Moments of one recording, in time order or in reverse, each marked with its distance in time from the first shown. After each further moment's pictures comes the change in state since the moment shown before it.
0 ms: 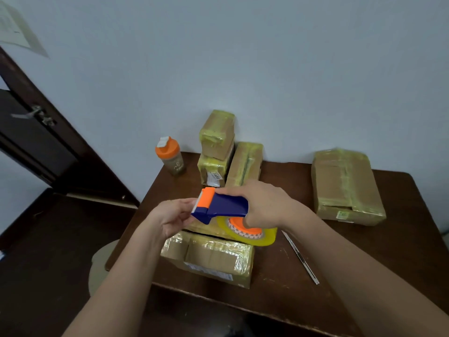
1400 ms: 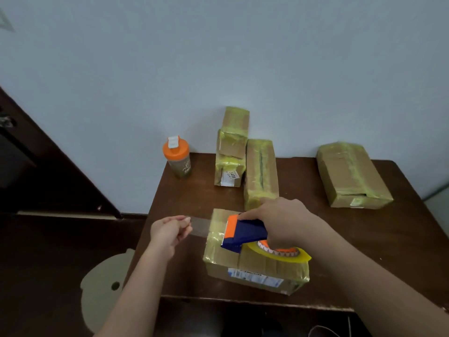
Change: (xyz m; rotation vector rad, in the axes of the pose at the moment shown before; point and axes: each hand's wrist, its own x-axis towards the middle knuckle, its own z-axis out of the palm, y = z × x) left_hand 0.065 -0.011 -0.146 -0.005 0.232 0.000; right_hand 0.049 -0.125 0.028 -0.282 -0.211 0.297
